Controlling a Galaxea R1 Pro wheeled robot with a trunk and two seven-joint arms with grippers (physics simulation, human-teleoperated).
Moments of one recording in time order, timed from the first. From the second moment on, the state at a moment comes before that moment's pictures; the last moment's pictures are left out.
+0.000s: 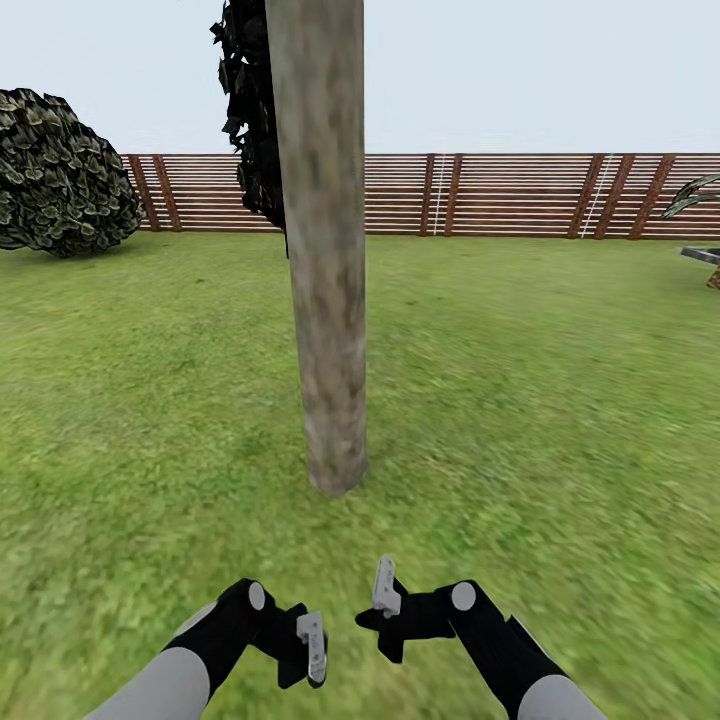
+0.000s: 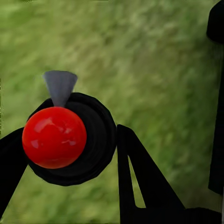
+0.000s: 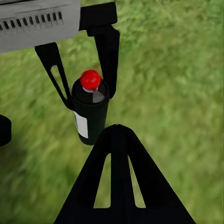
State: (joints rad) left arm -0.62 -0.09 -0.02 -0.44 -1.05 -0.06 -0.96; right arm -0.52 0.07 0.23 -0.68 0.53 -0.15 0.93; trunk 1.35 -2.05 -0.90
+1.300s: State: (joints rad) left arm -0.62 -0.14 -0.03 -0.48 -1.00 -0.12 -1.02; right arm -0.52 0.07 0.23 -0.68 0.53 -0.15 0.92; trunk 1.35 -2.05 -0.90
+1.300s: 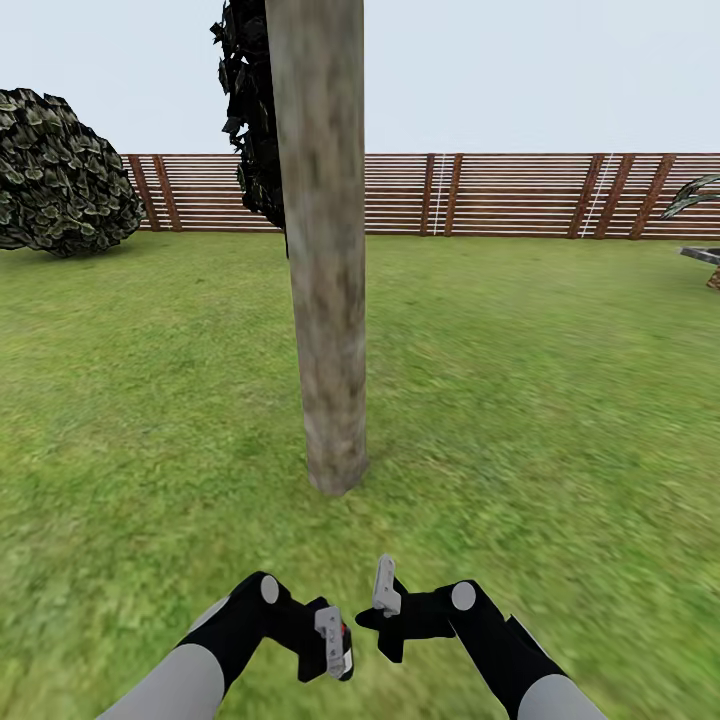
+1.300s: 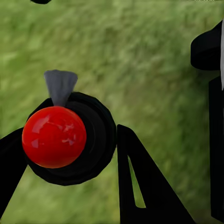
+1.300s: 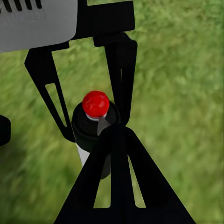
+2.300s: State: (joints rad) left arm -0.62 -0.15 -0.03 -0.49 -0.94 -0.13 -1.02; right arm -0.52 0.07 0.23 -0.68 0.53 -0.15 0.92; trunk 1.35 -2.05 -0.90
